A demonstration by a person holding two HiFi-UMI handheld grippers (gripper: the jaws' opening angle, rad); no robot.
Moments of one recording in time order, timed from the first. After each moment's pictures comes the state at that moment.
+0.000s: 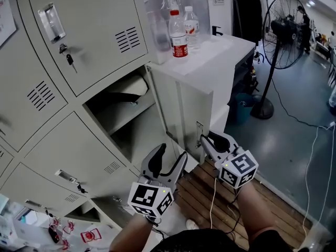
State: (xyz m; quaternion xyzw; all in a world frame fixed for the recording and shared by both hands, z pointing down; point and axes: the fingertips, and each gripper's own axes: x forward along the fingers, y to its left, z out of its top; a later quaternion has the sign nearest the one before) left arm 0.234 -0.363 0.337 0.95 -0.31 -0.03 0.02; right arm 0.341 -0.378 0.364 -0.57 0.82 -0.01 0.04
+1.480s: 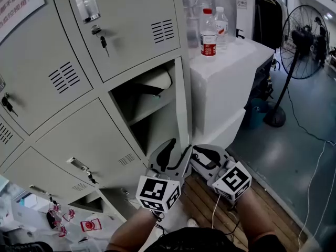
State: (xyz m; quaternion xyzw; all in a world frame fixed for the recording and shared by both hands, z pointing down) left arm 0.188 -0.388 0.332 0.93 -0.36 -0.02 0.01; right arm 0.203 -0.366 0.371 -0.41 0.91 0.06 -0.04
